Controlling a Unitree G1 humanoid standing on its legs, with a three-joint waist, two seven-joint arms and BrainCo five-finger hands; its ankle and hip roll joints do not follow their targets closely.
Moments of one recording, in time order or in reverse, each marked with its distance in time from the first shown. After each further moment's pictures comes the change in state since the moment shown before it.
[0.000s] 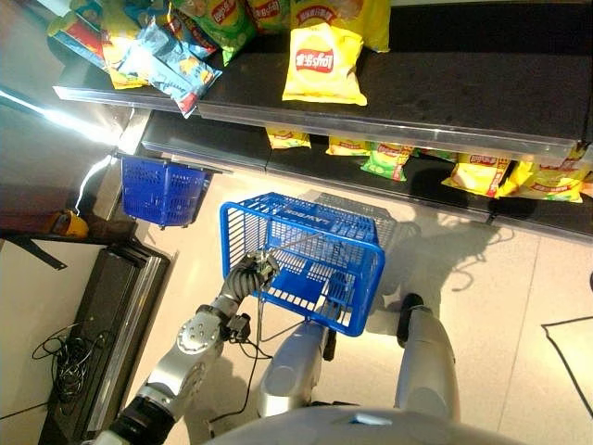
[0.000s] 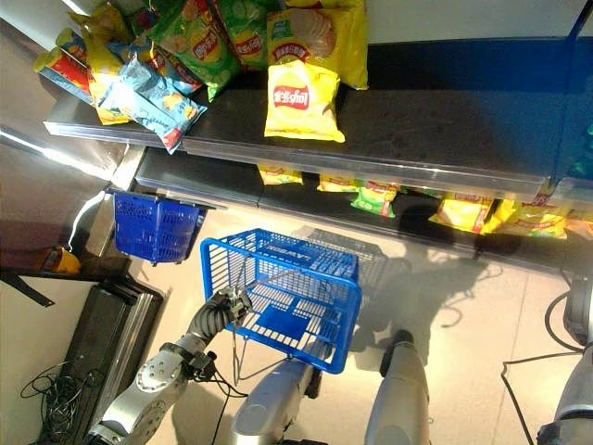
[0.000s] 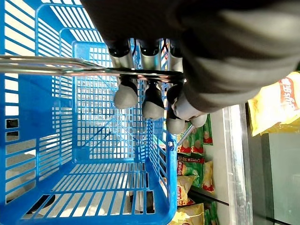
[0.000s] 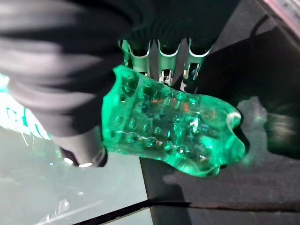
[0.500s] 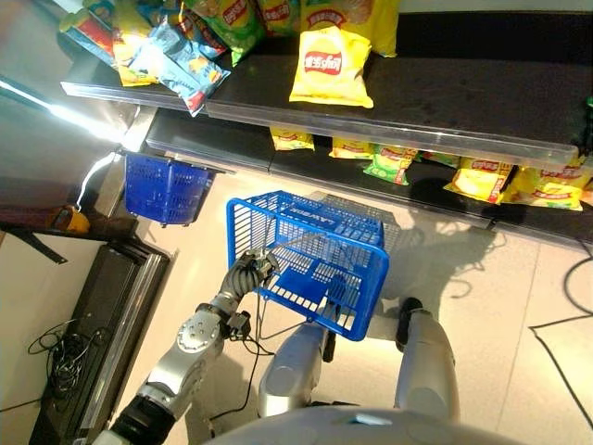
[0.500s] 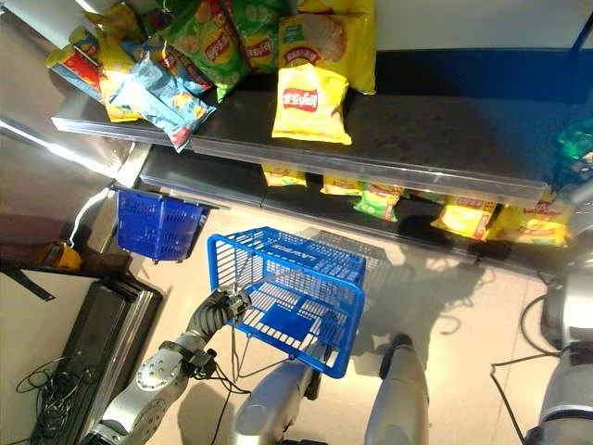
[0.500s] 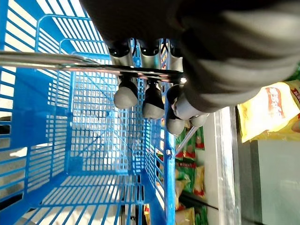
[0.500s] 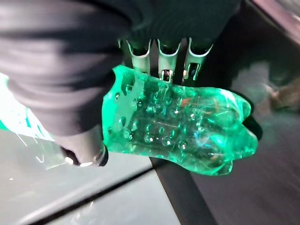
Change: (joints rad) left arm -0.014 -0.021 0.012 -0.009 -0.018 -0.001 0.028; right arm 0.227 0.192 -0.149 -0.288 0.190 -0.102 -0.082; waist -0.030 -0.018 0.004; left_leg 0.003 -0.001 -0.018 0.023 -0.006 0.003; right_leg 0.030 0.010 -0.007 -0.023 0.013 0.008
